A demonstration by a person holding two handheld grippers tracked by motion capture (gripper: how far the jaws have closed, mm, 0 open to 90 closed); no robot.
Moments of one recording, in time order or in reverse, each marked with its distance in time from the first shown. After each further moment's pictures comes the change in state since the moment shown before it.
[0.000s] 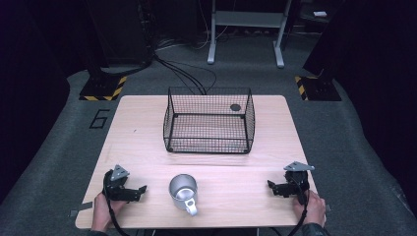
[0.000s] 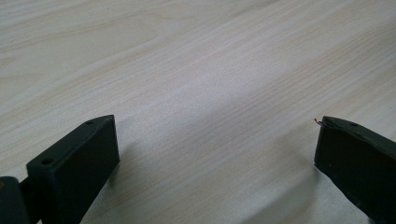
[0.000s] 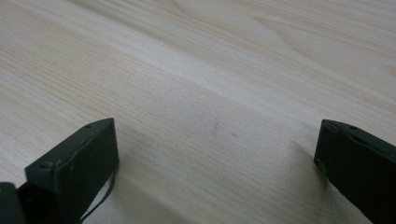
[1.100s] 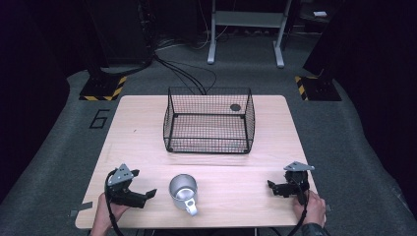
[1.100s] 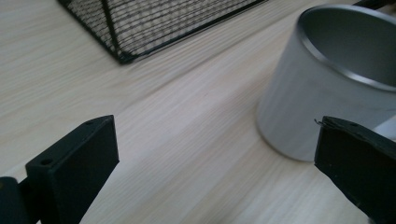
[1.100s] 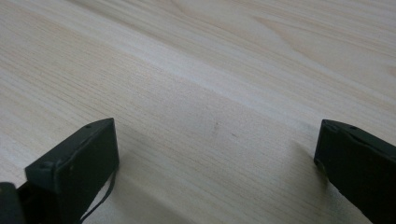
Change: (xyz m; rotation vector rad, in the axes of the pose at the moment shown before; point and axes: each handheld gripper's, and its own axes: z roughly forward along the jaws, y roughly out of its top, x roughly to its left) left arm -0.053 0.043 -0.048 -0.157 -0.227 0.127; right arm 0.000 0.000 0.000 0.000 0.000 0.000
